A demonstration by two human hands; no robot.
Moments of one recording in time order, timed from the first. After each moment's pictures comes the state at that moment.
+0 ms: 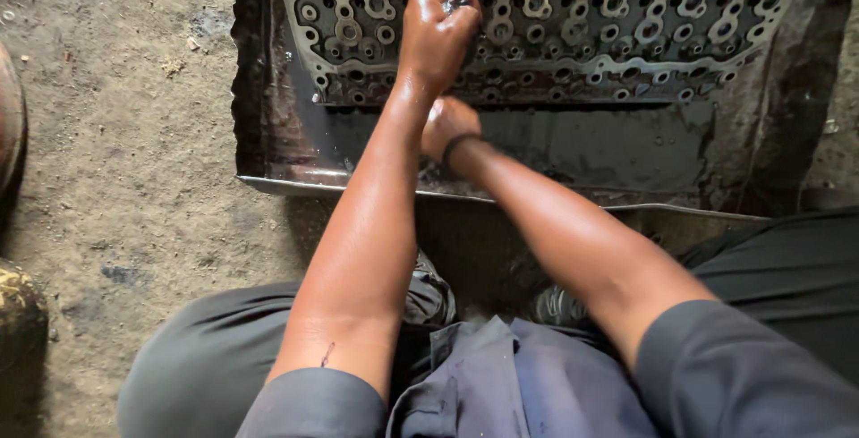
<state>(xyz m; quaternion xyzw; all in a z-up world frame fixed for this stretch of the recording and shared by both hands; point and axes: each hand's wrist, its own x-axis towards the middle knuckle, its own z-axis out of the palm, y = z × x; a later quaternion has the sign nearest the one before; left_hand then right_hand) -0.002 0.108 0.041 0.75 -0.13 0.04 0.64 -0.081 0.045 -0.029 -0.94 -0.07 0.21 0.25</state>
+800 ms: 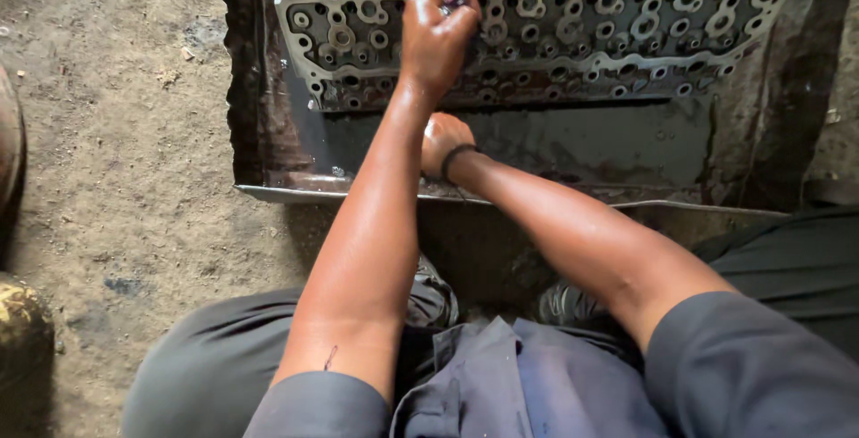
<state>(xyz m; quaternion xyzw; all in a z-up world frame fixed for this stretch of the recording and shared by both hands) 0.006 0.100 0.031 0.74 -0.17 0.09 0.65 -0.092 0.048 -0.054 -0.94 -0.11 0.18 0.28</state>
